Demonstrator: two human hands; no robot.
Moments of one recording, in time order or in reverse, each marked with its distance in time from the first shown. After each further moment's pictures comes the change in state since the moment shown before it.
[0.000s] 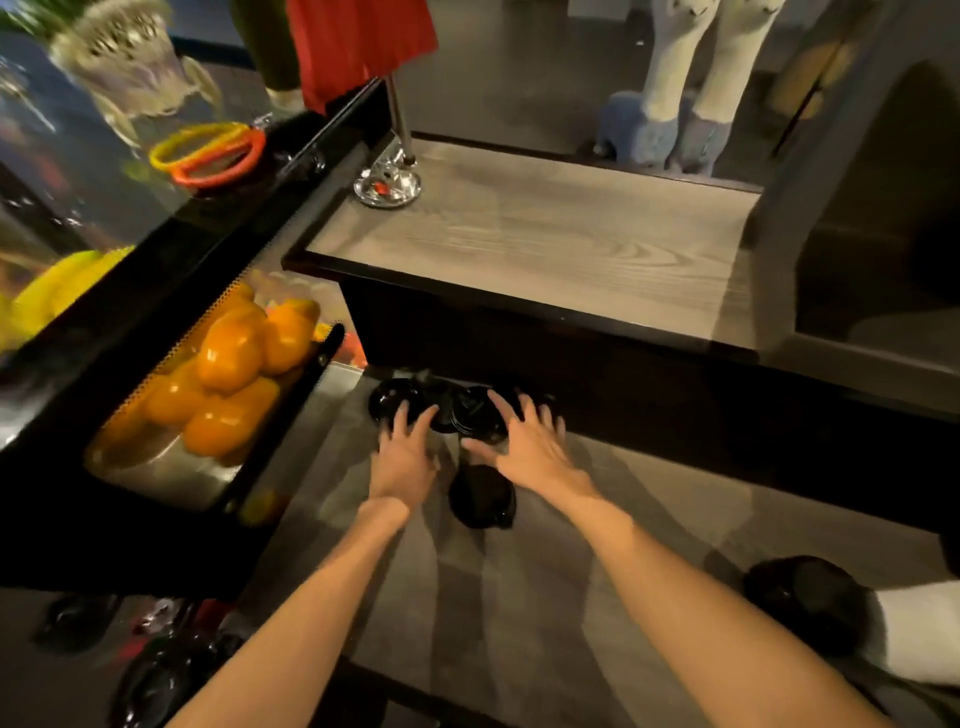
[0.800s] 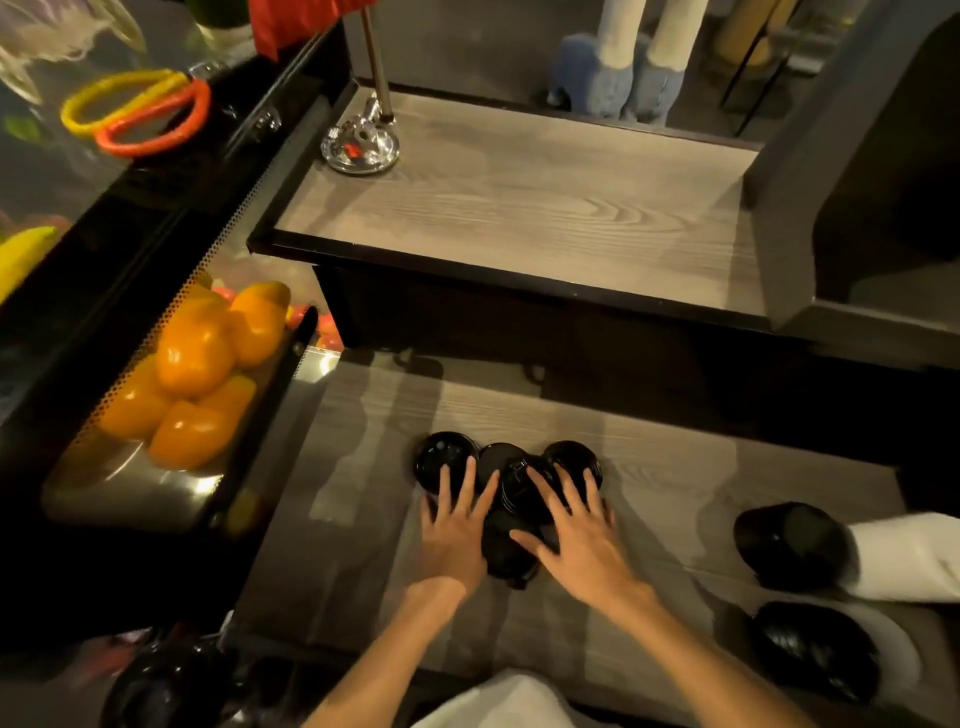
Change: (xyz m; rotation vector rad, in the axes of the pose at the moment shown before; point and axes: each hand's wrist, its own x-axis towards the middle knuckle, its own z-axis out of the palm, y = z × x) left_hand -0.083 0.016 0.066 0.263 -0.344 0.293; right_hand -0.121 0.053 0.079 -0.118 -0.022 0.116
